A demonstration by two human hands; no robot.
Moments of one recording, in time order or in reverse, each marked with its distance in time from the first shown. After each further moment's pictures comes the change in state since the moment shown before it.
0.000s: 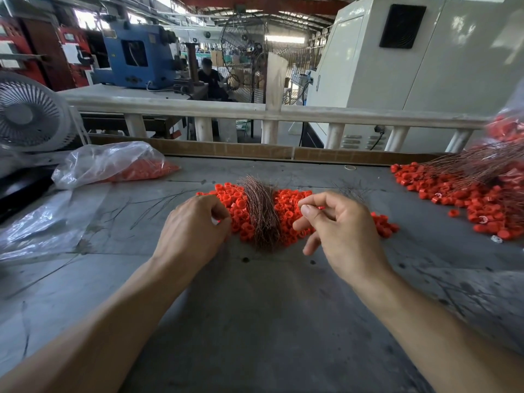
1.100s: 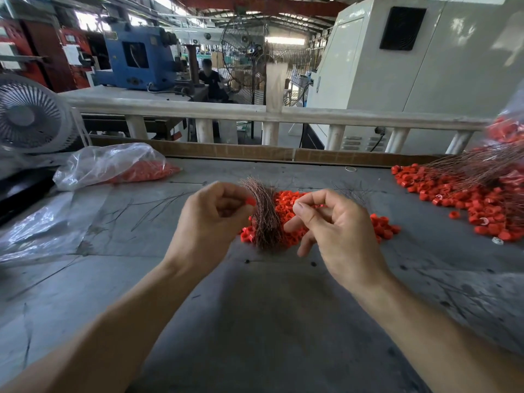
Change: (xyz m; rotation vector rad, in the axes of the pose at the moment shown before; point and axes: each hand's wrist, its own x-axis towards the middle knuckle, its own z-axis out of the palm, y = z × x) left_hand -0.011 0.029 -0.009 -0.761 -0.088 0.029; right_hand -0.004 -0.004 0.003 0.081 -0.047 -0.108
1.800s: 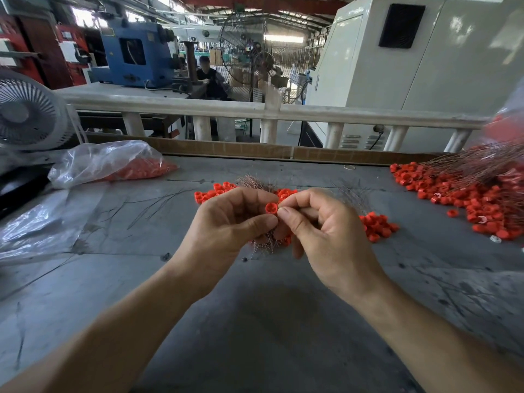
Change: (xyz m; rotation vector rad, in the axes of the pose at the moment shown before) left_hand -0.015 0.007 0.013 -0.449 -0.262 -0.011; right_hand -0.009 -0.013 0.008 0.013 -0.096 -0.112
